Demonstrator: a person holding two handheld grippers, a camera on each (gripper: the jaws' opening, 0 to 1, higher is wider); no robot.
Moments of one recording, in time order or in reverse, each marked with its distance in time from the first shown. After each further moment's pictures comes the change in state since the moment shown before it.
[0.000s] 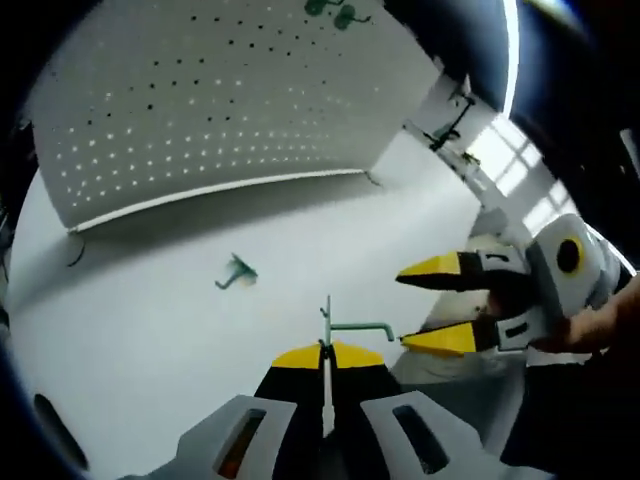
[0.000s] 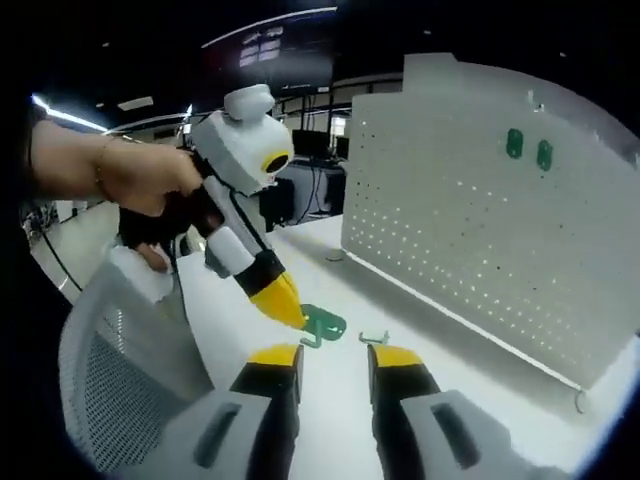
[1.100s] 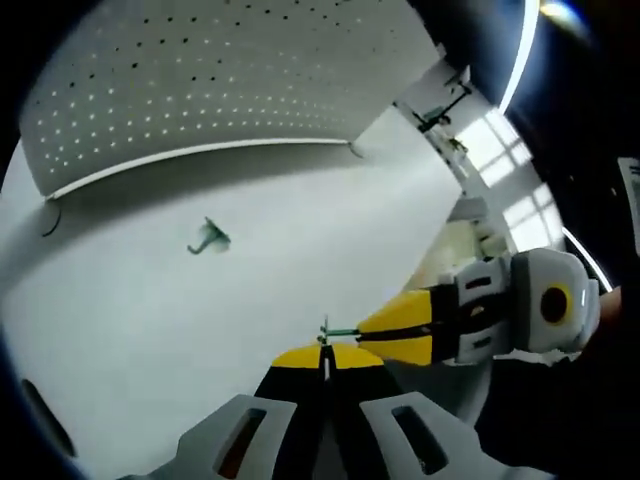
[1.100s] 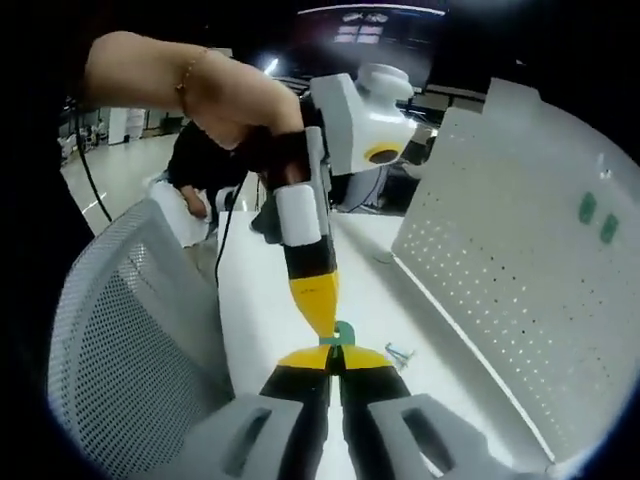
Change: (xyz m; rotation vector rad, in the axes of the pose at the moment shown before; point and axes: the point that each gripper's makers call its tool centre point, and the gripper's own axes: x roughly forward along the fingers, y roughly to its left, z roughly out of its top) left arm -0.007 -0.019 -0.013 -0.053 0.111 -0.091; right arm 0.008 0.028 -0.001 -0.195 0.036 0.127
